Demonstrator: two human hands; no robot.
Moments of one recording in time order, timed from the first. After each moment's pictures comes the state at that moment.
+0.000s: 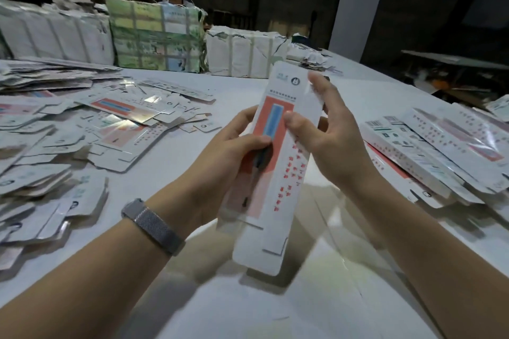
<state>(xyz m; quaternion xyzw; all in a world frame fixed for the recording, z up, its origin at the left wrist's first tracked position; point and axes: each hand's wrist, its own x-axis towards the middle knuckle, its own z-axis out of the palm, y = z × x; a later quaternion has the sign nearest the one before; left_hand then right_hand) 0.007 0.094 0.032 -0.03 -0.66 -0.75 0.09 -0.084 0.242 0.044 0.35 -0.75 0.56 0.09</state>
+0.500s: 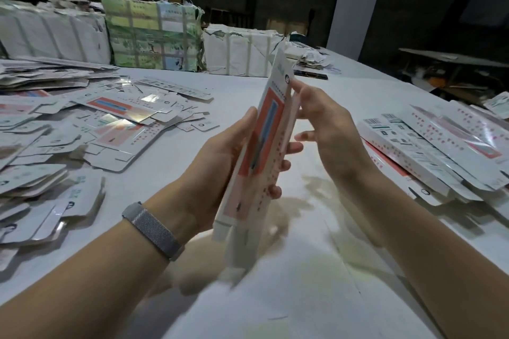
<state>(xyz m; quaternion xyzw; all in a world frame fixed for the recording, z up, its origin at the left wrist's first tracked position) 0.010 0.093 0.028 -0.07 -0.55 -0.83 -0.05 -0.079 0.239 0.052 0.33 -0.73 0.59 0.04</state>
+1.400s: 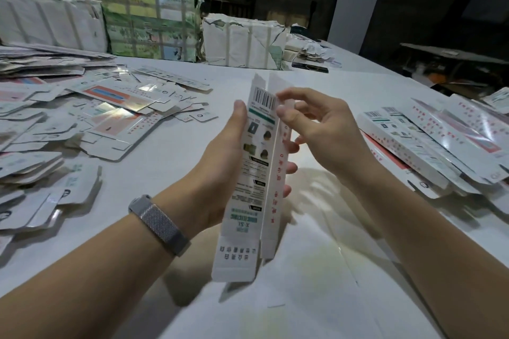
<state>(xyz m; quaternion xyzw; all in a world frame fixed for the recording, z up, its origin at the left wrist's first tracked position) 0.019 0.109 0.029 0.02 -0.58 -0.82 0.01 -0.088 0.243 0.045 0.35 -0.78 0.53 0.05</state>
